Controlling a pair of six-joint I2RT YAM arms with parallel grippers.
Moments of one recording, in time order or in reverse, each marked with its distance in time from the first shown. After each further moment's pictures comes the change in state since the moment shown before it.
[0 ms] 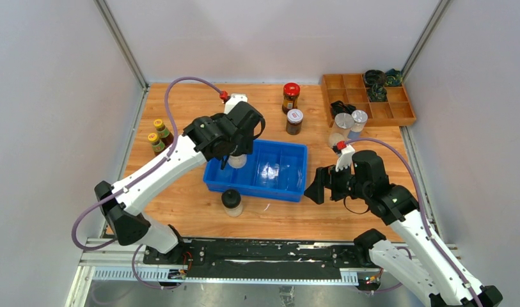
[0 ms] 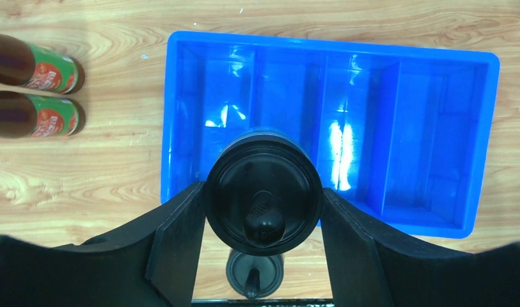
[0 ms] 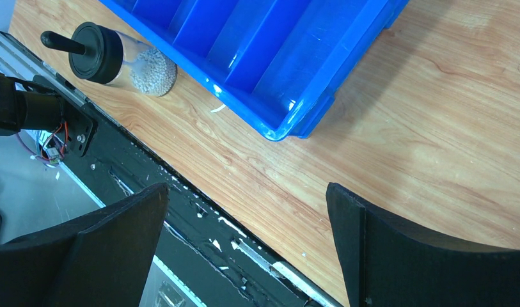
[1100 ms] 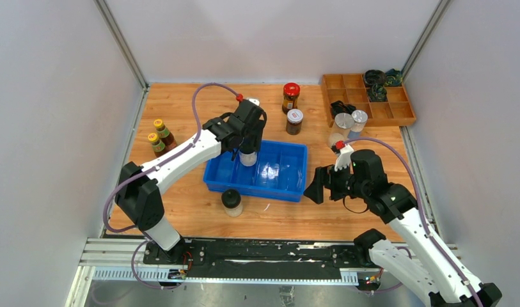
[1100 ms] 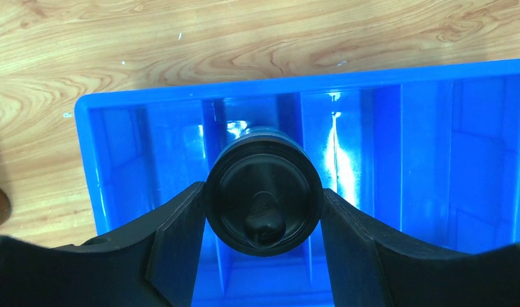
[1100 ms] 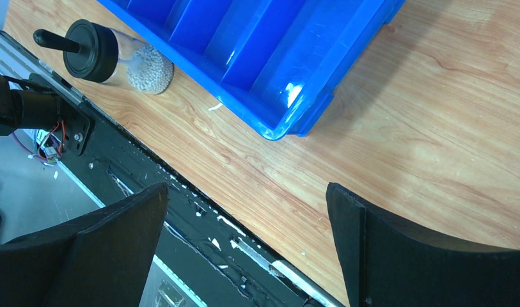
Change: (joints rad) left arm 0.170 0.148 -0.194 0.411 0.246 0.242; right arm 0.000 0.016 0.000 0.000 0.000 0.000
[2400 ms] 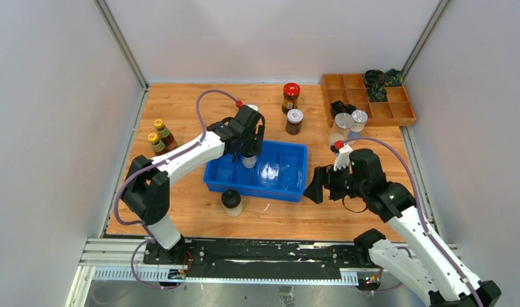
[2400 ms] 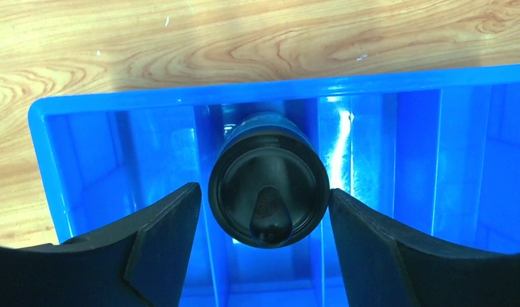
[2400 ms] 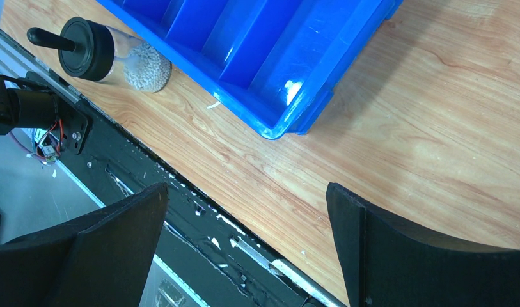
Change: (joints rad) left arm 0.041 0.065 -0.100 0.138 0.052 0.004; right arm 0.000 0.019 0.000 0.000 -0.001 0.000
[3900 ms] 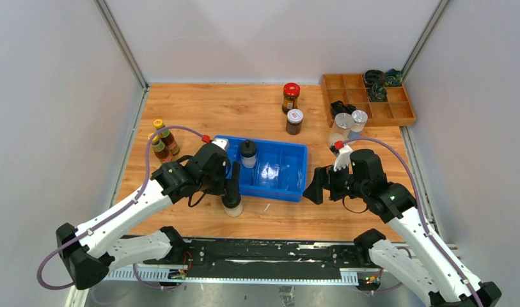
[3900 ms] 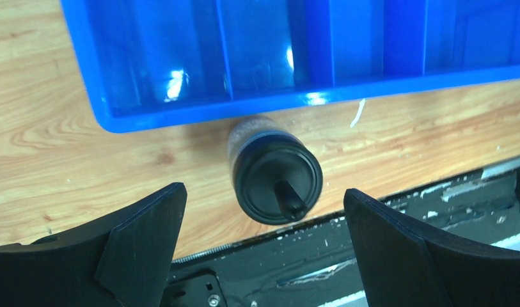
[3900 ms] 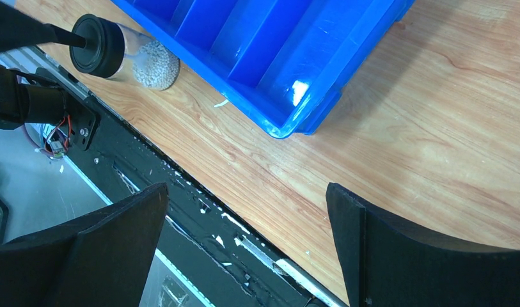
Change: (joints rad) left arm -0.111 -0.670 -0.351 -0.327 0.092 -0.170; right arm 0.000 -0.008 0.000 0.001 -0.024 0.000
